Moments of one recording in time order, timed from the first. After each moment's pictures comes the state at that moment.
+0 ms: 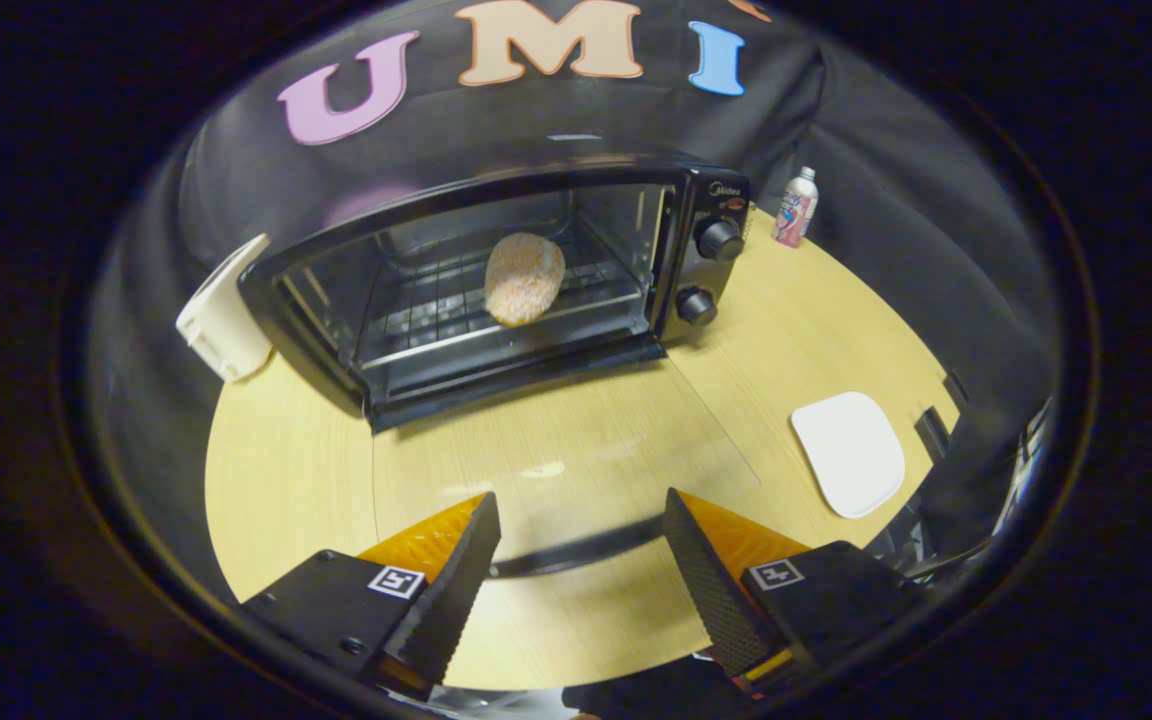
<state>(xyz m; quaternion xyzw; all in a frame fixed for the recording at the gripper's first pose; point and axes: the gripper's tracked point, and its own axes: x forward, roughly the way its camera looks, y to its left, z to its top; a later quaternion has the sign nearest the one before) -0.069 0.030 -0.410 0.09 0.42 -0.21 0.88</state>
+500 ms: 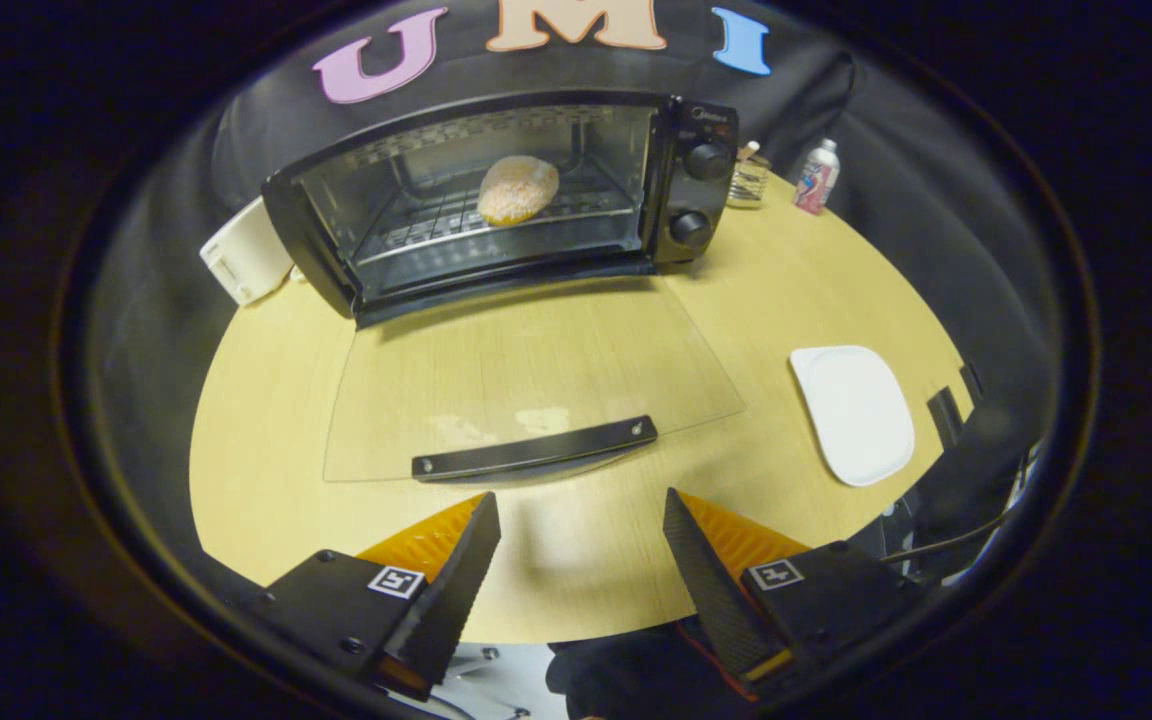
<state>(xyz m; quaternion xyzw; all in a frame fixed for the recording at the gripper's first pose) -0.118 0.024 -0.468 0.09 0.46 -0.14 0.87</state>
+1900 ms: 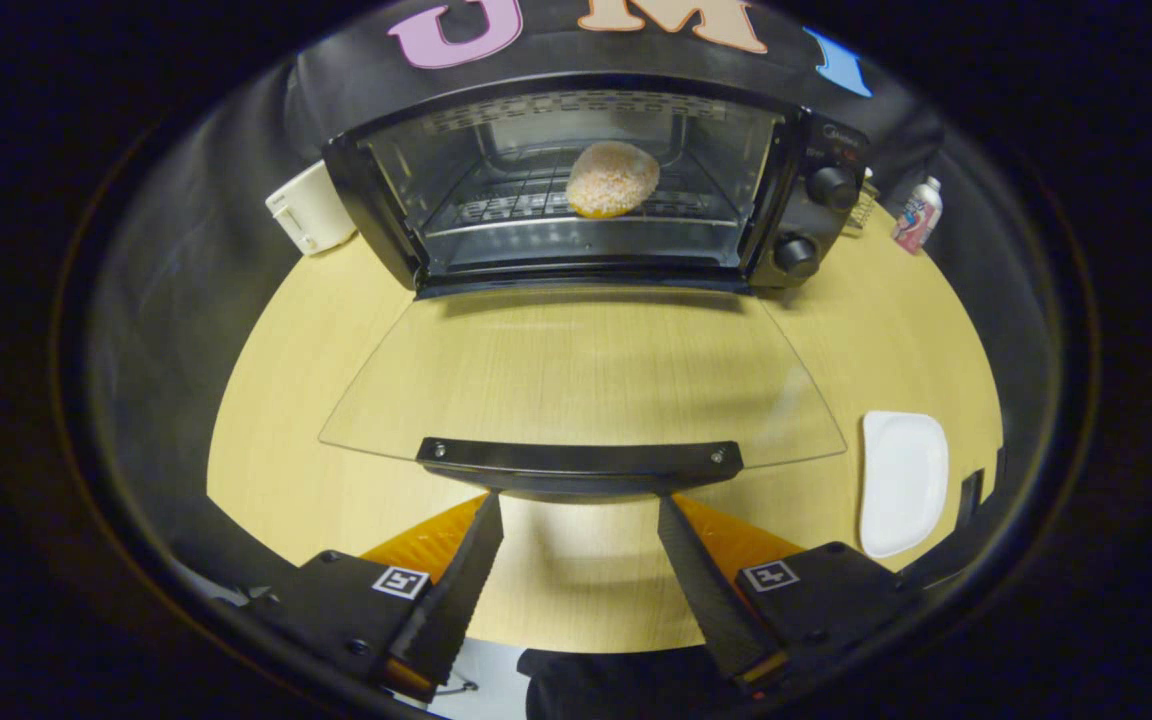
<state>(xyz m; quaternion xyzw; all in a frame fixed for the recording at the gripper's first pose) -0.089 0.036 -0.449 0.05 0.48 -0.04 0.87</state>
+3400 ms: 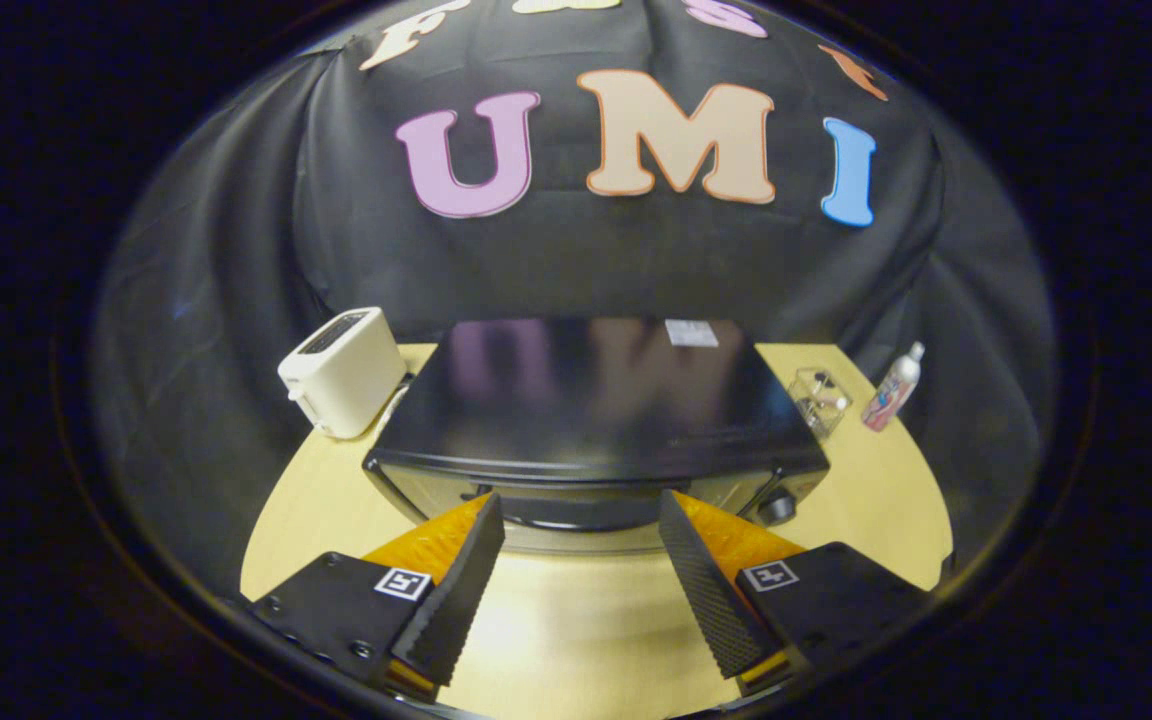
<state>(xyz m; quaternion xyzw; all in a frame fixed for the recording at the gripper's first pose) 0.063 0.021 -0.240 0.01 0.26 -0.05 0.96</state>
